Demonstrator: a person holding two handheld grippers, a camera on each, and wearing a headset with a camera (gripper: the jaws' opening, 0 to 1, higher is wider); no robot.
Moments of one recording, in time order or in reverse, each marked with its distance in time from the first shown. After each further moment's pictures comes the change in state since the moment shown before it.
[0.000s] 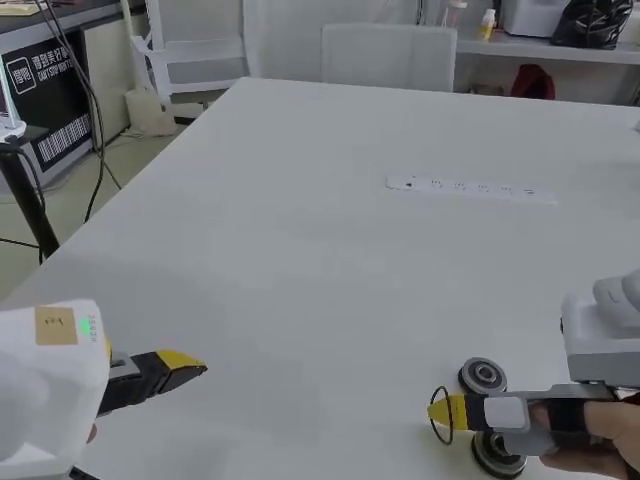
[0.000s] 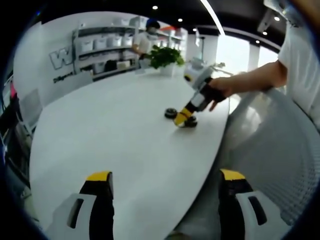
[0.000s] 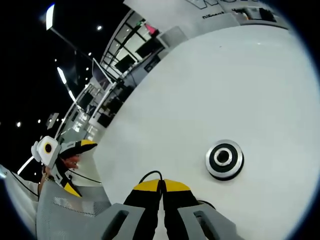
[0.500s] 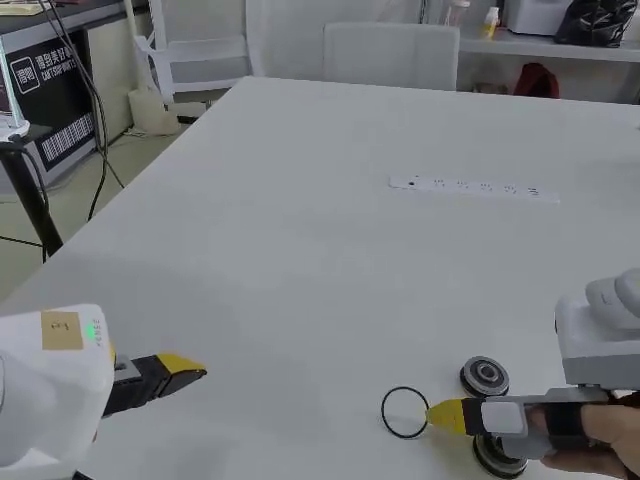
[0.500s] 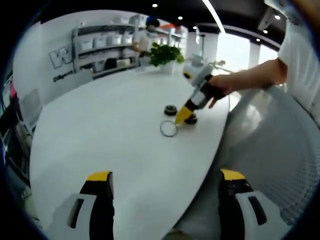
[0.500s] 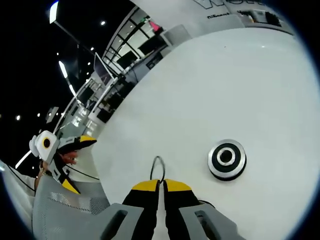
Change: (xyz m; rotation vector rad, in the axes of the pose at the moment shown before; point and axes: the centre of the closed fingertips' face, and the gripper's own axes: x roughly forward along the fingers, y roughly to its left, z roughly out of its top) left arm 0.000 0.000 -0.006 0.001 0.020 0.003; right arm 0.002 0.002 -0.004 -0.042 0.021 -0.009
